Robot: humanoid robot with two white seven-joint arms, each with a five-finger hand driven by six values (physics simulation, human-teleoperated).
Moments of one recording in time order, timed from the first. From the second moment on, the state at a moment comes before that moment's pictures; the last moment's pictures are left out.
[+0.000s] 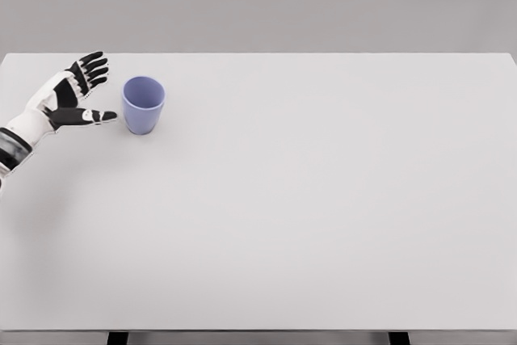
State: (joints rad) left arm -0.65 0.57 -0.60 -0.63 0.83 -0.48 -0.61; right arm 0.03 0.00 -0.05 0.00 0.10 -0.09 0.06
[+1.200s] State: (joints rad) left arm -0.71 0.70 -0.59 -0.64 0.52 -0.49 -0.61; right arm 0.03 0.00 -0.05 0.00 0.10 -0.09 0.06
